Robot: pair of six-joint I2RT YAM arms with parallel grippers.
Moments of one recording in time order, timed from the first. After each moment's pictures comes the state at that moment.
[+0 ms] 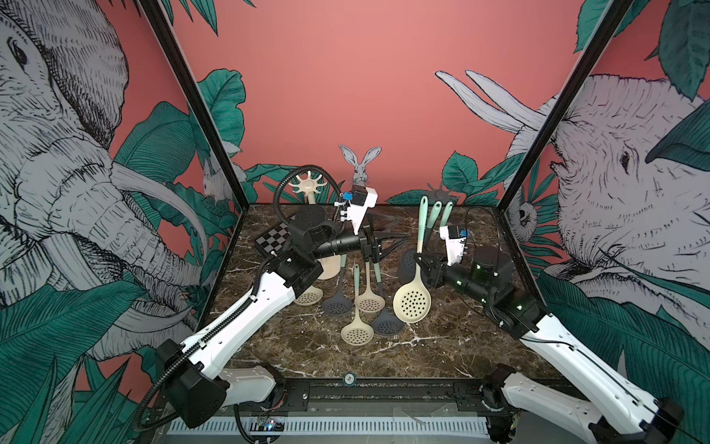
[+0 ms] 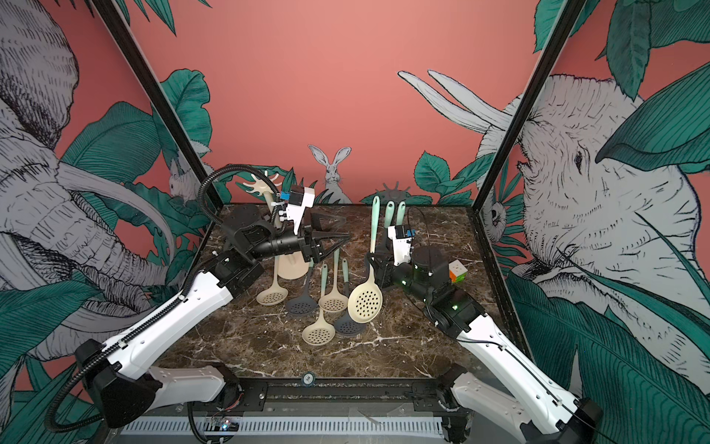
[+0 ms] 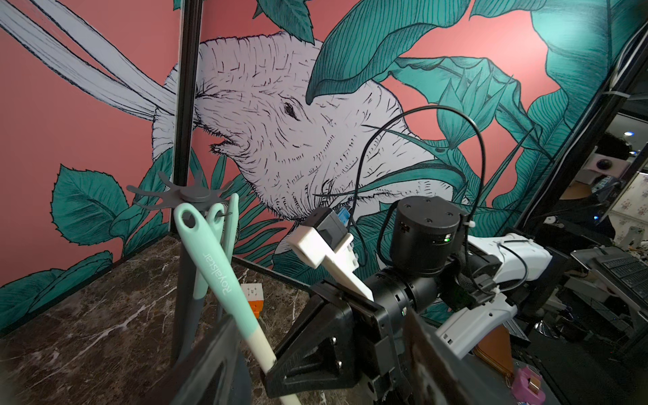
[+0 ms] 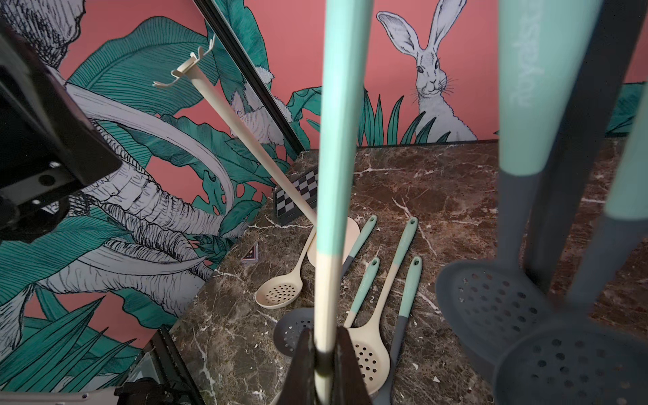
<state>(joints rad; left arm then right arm) -0.69 1.27 1.25 0.15 0.73 -0.34 0.64 0.93 0.92 -0.25 -0.16 0.46</state>
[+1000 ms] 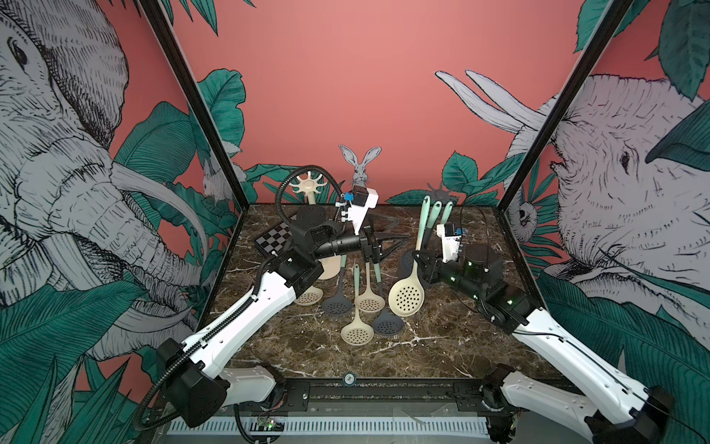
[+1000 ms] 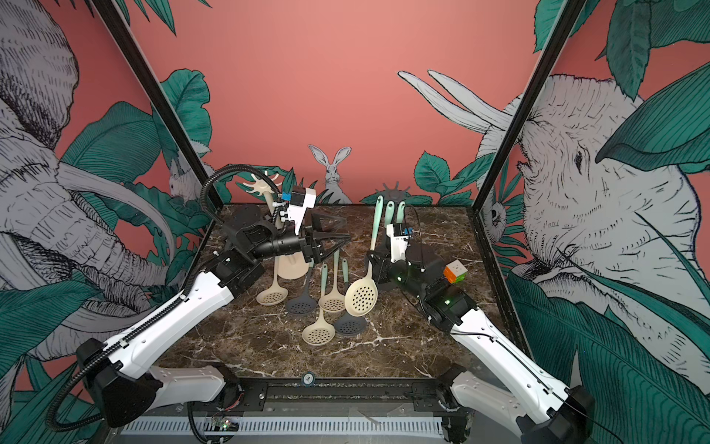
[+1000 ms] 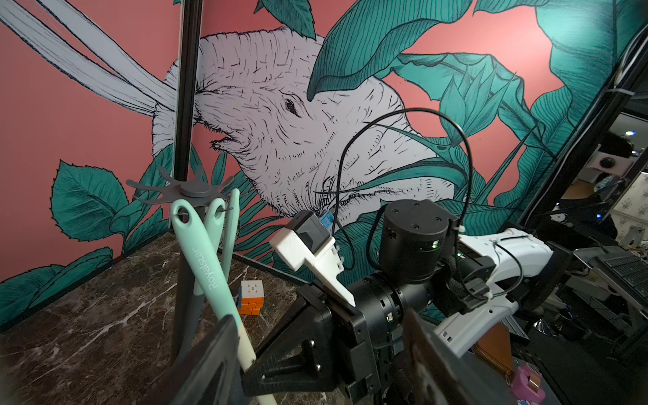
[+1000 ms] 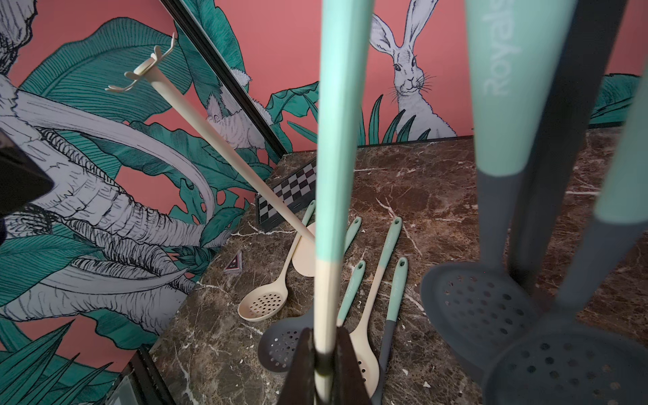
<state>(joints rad) -0.69 1.27 1.25 0.15 0.73 -0.34 0.64 0.98 0.91 -0.22 -0.09 0.48</state>
